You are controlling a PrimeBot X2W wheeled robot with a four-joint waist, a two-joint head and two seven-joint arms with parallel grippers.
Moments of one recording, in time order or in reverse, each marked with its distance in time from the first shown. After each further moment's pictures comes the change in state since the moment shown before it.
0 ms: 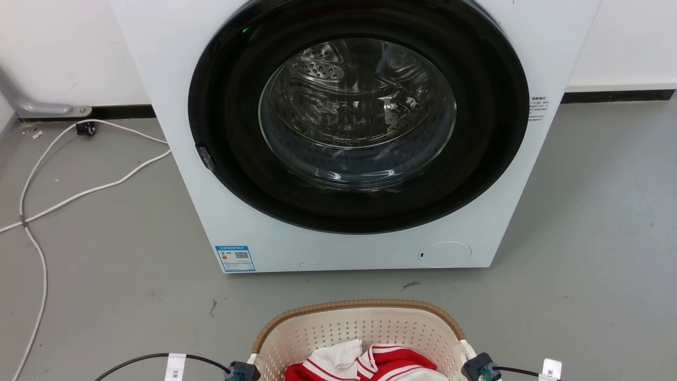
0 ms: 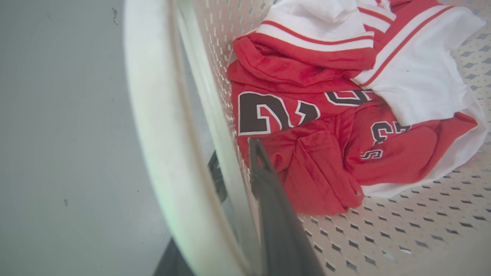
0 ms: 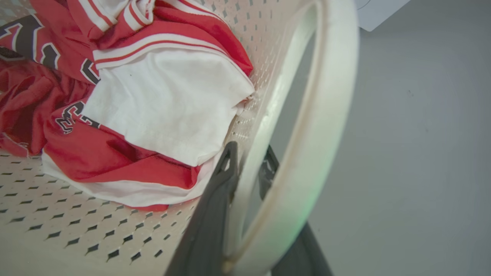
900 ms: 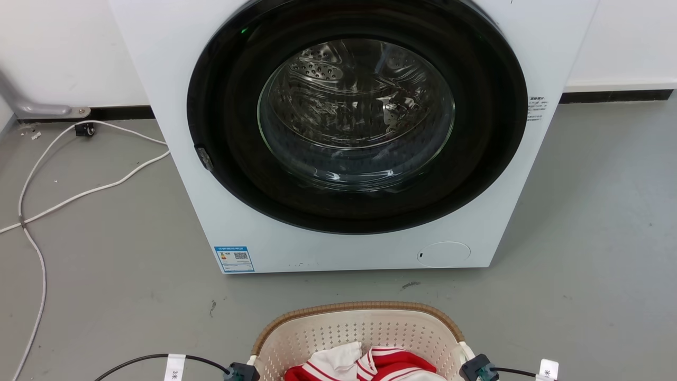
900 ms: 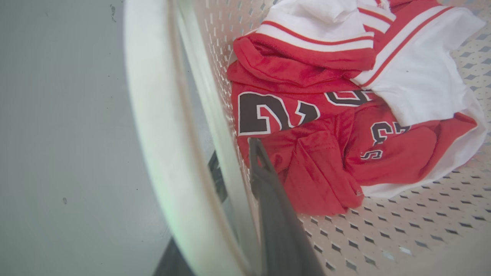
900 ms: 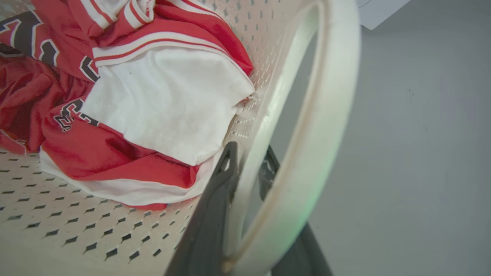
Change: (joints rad) left arm 0.000 0.004 -0.030 0.000 -0.033 0.000 0.006; right arm 0.000 0.000 0.016 0.000 0.002 0.000 0.012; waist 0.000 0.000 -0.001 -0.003
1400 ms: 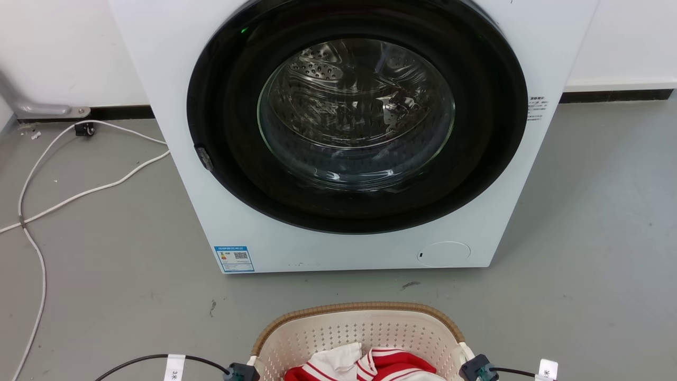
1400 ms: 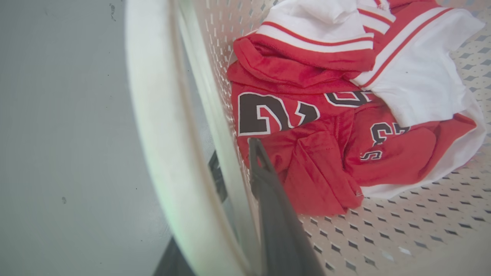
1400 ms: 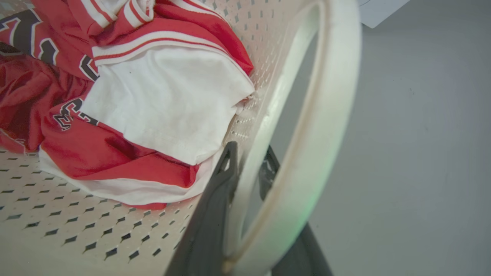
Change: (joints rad) left arm 0.000 0.001 -0.010 0.000 -0.013 0.000 0.000; right arm 0.000 0.000 0.005 0.000 0.001 0.000 0.007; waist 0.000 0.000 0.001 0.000
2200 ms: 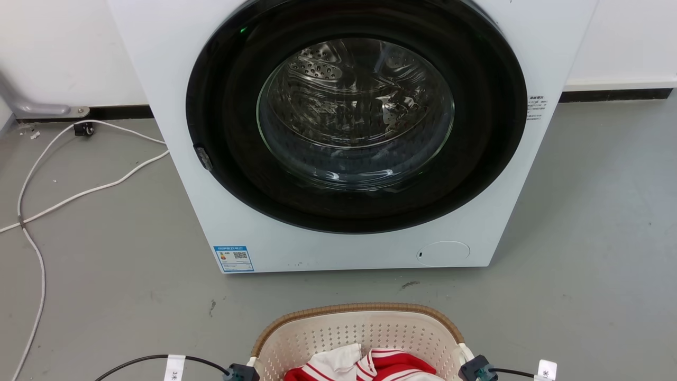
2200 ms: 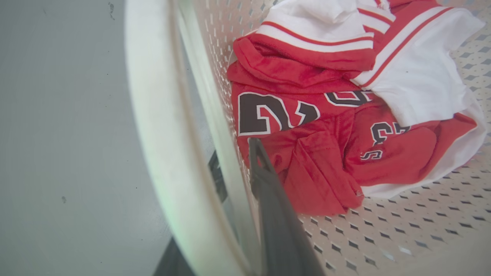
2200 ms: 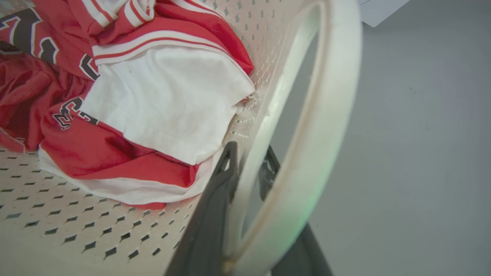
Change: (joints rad) left arm 0.000 0.003 -0.018 0.000 -0.016 0.000 0.000; right arm 0.001 0.000 0.005 0.000 0.000 0.000 0.002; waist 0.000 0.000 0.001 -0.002
